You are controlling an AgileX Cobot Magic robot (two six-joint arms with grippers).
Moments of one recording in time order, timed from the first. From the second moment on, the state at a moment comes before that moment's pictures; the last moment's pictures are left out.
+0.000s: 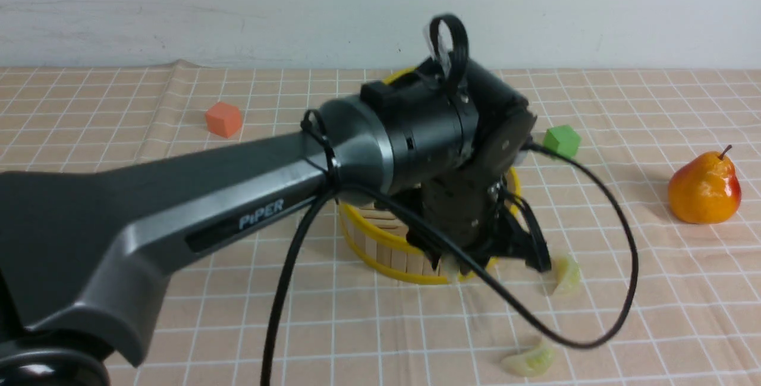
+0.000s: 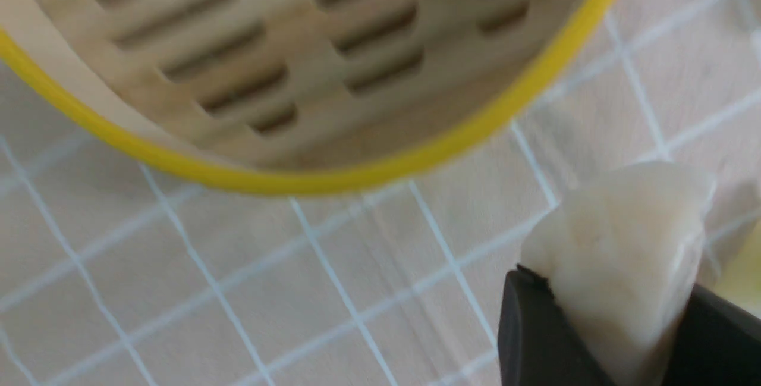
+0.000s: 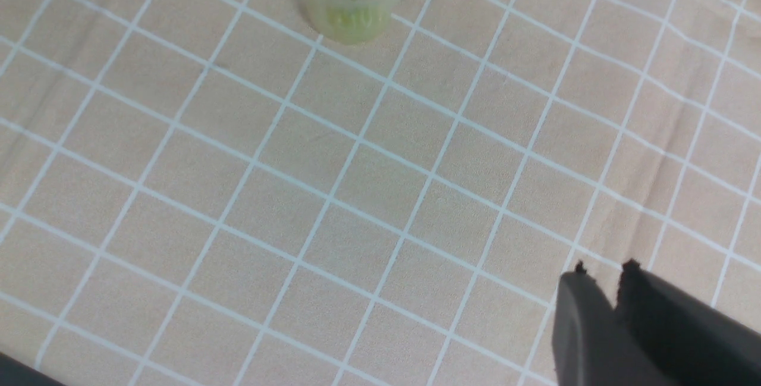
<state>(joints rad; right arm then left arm) 0.47 0.72 -0.80 -0.08 1.11 0.00 -0.84 2.05 -1.88 0.20 1.10 -0.47</state>
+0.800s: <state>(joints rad) 0.47 0.76 -0.80 0.01 1.09 0.05 -0.59 2.33 -2.07 0.21 0.91 -0.47</state>
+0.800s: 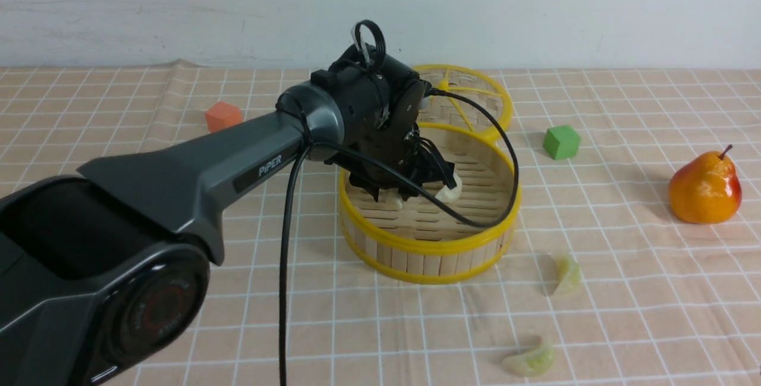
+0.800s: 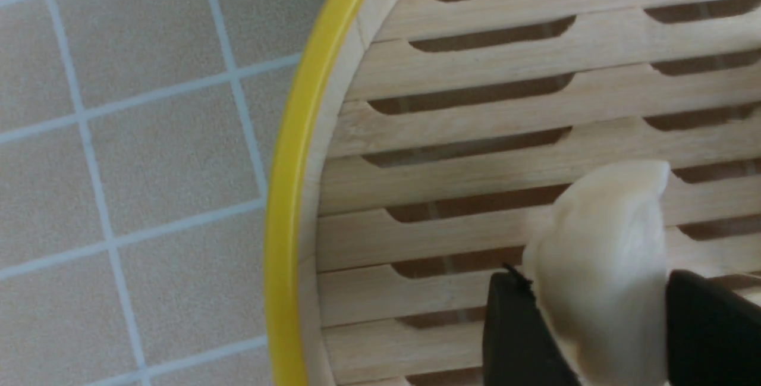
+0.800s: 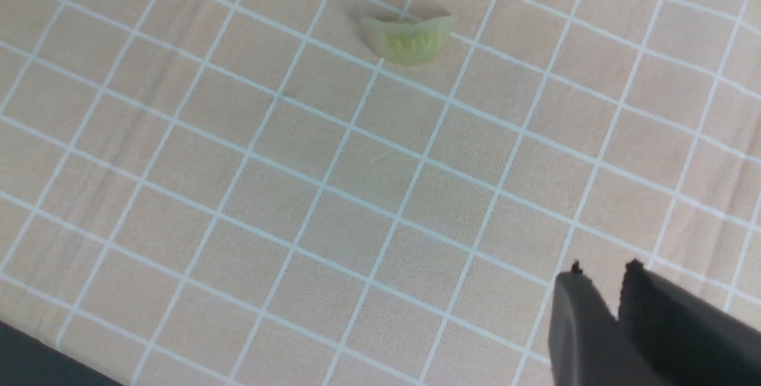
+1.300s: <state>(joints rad) 0.47 1.04 -0.80 0.02 0.95 0.17 -0.59 2.11 -2.24 0.24 1.12 -0.38</state>
